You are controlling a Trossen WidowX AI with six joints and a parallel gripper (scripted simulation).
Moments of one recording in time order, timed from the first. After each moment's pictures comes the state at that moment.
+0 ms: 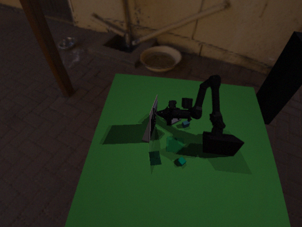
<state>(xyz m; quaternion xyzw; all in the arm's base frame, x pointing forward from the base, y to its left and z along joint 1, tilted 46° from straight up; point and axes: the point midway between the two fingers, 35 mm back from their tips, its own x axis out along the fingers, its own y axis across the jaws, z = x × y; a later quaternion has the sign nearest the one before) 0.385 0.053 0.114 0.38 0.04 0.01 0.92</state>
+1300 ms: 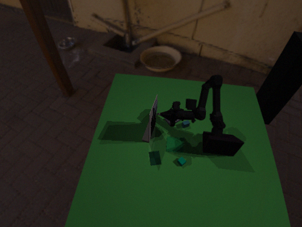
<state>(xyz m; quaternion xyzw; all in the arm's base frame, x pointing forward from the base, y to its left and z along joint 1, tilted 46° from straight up) 0.360 0.059 0.110 0.38 0.04 0.01 0.93</state>
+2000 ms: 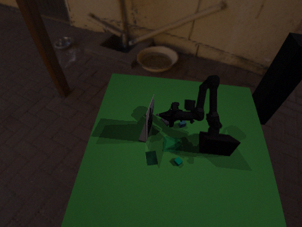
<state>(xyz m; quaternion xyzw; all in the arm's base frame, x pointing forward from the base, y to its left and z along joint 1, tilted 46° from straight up) 0.346 0.062 0.107 0.38 0.04 0.01 0.93</state>
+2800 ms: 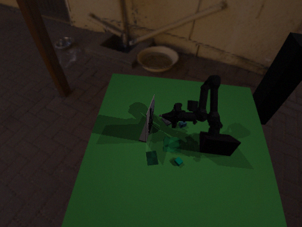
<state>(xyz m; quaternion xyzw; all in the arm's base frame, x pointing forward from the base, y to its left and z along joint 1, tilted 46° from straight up) 0.331 0.065 0.104 0.38 0.04 0.01 0.93</state>
